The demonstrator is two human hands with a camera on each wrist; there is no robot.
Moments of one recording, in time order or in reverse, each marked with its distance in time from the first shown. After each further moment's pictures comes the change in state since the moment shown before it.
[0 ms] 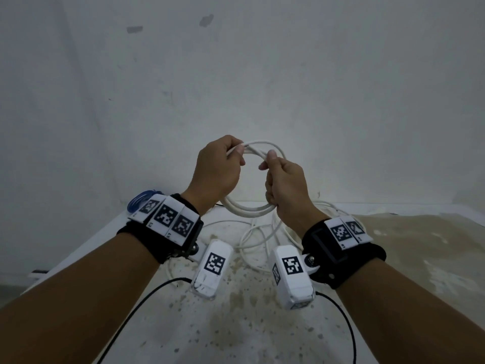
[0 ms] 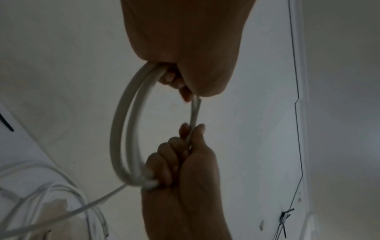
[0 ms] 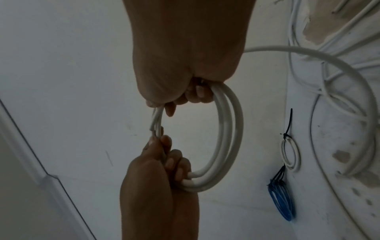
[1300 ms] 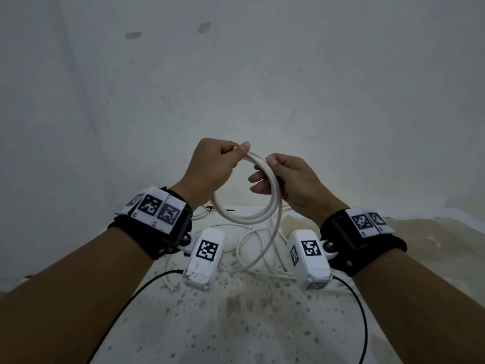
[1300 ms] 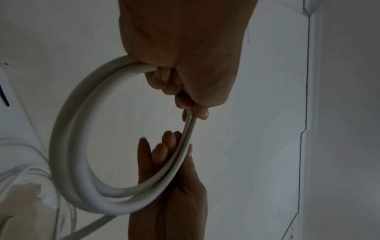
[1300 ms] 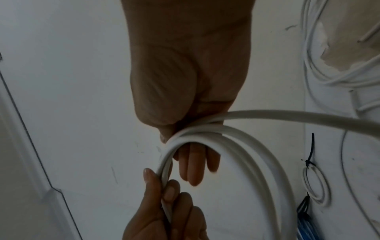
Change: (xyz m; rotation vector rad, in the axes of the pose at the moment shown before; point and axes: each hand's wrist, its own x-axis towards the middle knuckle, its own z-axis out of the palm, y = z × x) left_hand 0.006 0.015 -0.014 -0.216 -0.109 -0.066; right_hand 0.004 -0.029 -0.031 -0.001 -0.412 0.035
